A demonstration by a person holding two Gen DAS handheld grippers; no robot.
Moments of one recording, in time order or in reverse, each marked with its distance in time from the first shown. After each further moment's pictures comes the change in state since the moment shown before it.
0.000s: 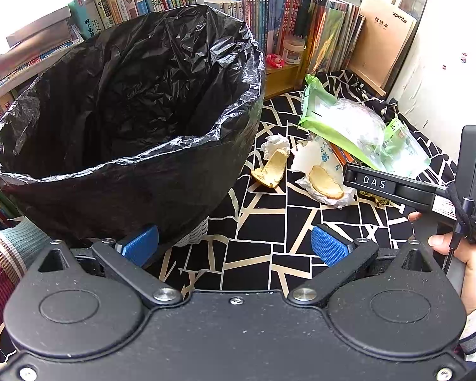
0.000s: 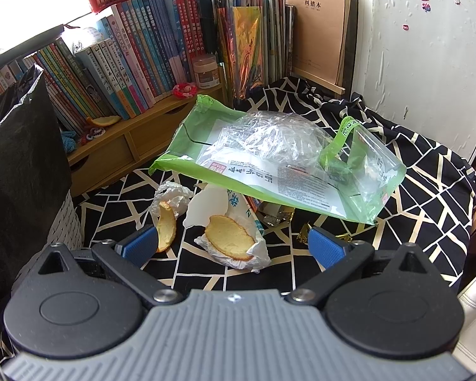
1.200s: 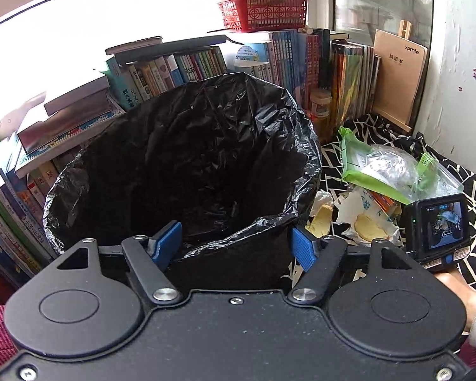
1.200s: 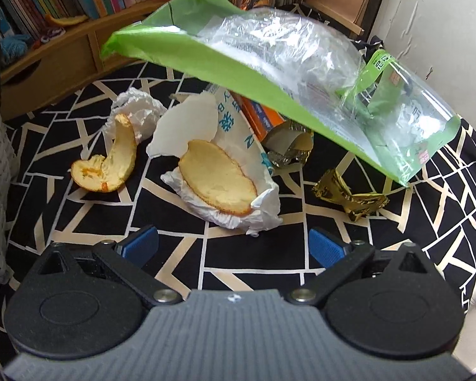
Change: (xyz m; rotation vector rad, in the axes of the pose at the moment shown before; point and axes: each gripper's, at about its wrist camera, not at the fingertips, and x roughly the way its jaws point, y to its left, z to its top) left arm -0.008 0.036 0.015 0.090 -0.203 0.132; right arm 0.112 0.022 -0.042 -0.112 0.239 -0.136
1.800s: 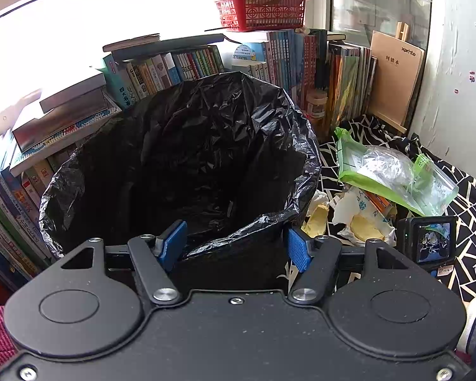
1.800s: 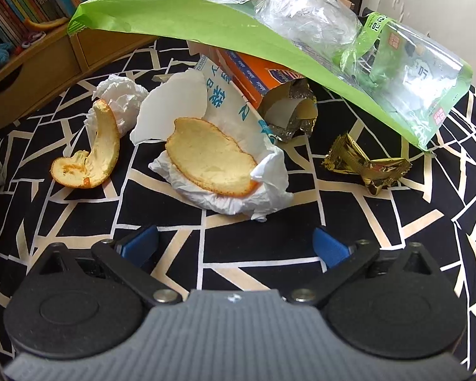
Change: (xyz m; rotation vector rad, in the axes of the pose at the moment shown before) left arm 0.000 0.004 0.002 -0.009 0.002 -0.029; right arm 0.024 -0.004 -0.020 0.103 -0.024 0.030
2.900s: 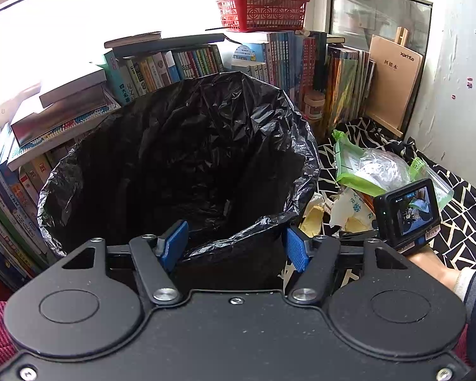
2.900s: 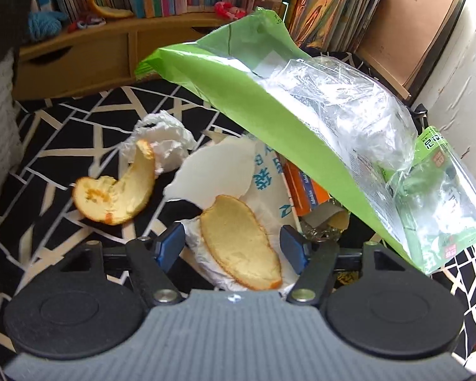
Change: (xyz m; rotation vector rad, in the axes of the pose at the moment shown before) left arm -0.004 0.003 0.000 -0.026 0.004 -0.020; right arm -0.001 0.030 0.049 -0.331 -0.092 0.018
